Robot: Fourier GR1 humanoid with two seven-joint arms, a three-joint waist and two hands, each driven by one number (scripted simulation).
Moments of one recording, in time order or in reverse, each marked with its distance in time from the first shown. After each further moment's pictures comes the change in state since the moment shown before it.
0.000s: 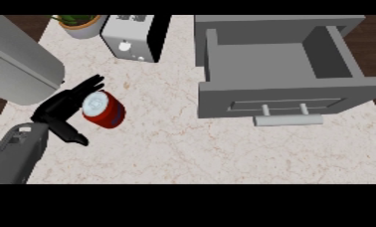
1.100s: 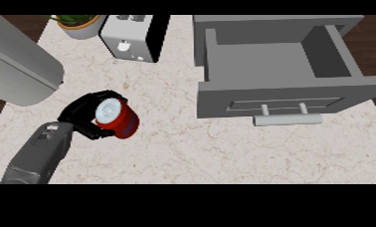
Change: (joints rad) left arm -0.089 -0.097 -0.005 0.195 -0.007 -0.001 -0.020; right arm 0.014 0.000 -0.029 -0.079 -0.082 -0.002 0.091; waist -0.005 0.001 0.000
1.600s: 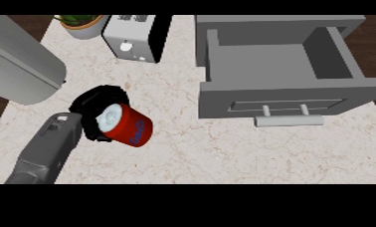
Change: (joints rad) left arm -0.036 -0.041 0.002 -0.061 0.050 -0.103 0.085; right arm 0.038 0.022 -0.019 -0.027 -0.030 0.011 0.015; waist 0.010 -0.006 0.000
